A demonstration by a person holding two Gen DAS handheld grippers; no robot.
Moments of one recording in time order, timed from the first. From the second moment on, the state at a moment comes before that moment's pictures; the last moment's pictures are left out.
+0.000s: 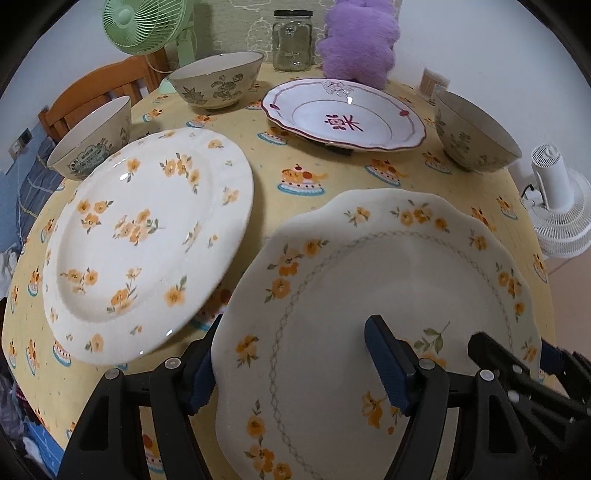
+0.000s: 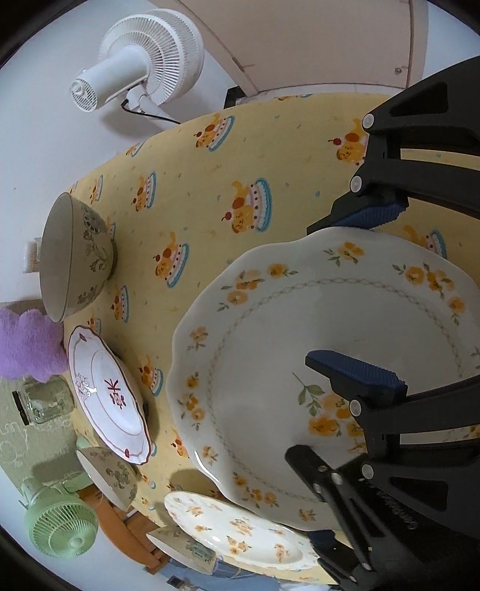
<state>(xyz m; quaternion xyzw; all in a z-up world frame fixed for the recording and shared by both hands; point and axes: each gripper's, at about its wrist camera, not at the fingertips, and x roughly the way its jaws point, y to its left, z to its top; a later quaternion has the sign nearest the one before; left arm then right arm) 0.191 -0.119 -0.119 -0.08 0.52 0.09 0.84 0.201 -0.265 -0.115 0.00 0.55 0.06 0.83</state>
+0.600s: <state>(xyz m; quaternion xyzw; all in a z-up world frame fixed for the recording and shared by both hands) 0.155 -0.114 -0.104 -0.07 0.54 0.06 0.84 0.180 -0.261 -0.093 0.00 0.54 0.03 0.84</state>
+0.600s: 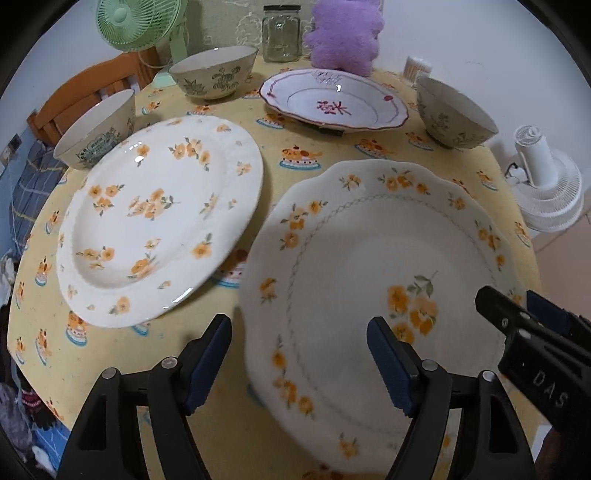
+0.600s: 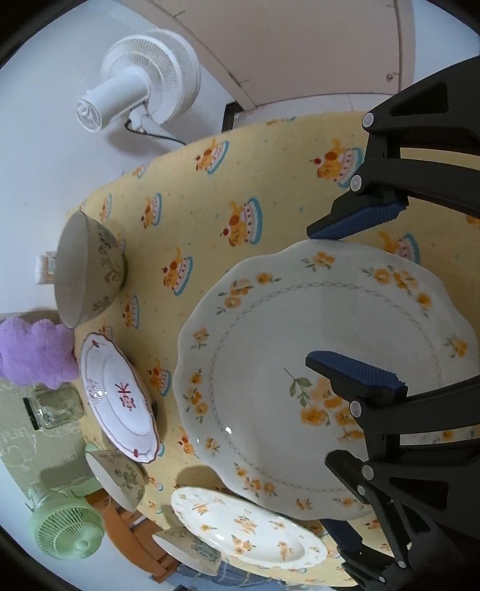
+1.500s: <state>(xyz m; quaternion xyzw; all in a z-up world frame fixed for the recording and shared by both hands) 0.143 0.036 -0.059 -0.03 0.50 -0.02 0.86 0.143 -0.110 -0.037 0.03 0.48 -0.02 0.87</state>
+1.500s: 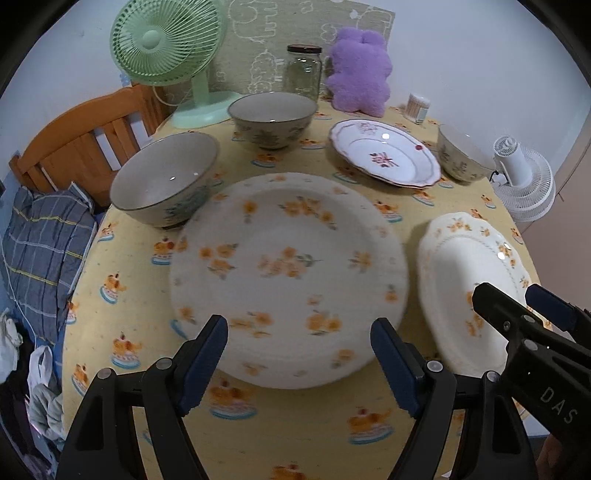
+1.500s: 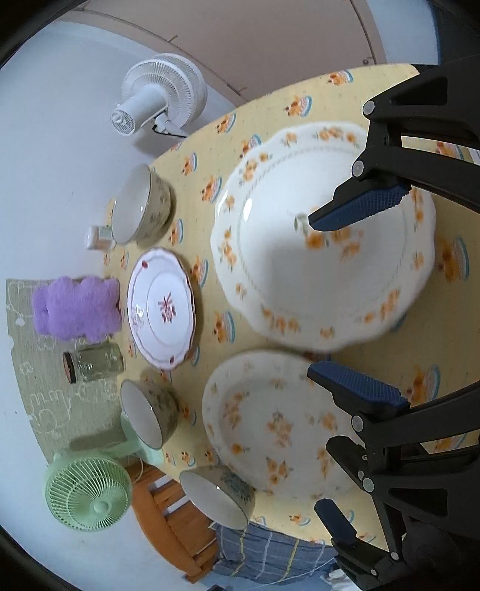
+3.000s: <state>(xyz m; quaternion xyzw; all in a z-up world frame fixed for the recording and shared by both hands) 0.219 0.100 -0.116 -0.08 0.57 0.05 0.82 0.263 -0.029 -0.110 0.00 0.56 0.03 0.83</state>
